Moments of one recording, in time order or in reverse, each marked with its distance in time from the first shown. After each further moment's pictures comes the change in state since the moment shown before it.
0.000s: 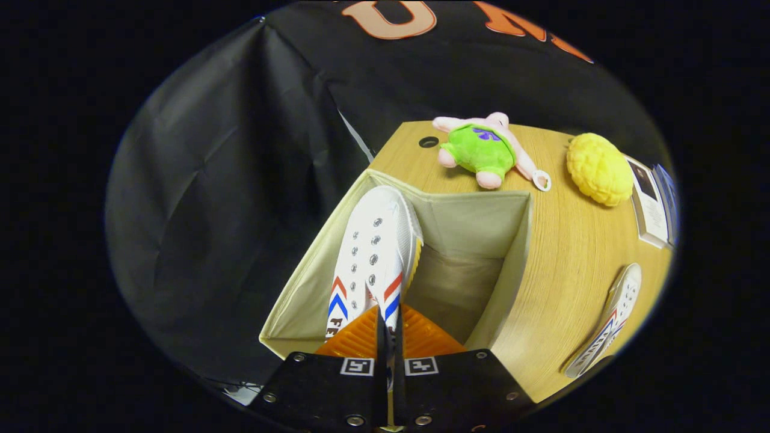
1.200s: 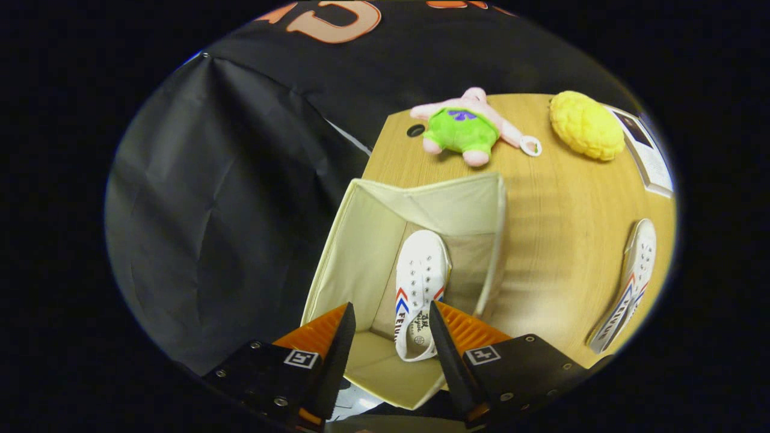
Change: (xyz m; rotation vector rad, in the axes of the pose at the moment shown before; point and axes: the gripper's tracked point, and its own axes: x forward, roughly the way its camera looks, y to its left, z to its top) arm -0.069 -0.009 0.027 0.179 -0.024 0.123
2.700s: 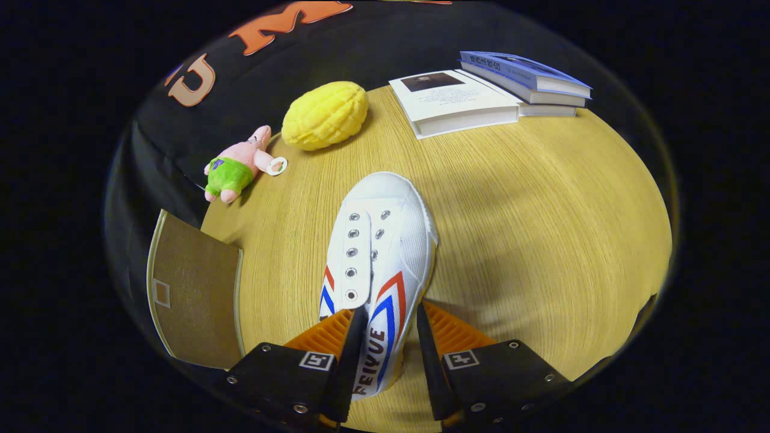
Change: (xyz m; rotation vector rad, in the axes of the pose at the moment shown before) arm -0.078 -0.367 -0.087 0.287 -0.154 -0.420
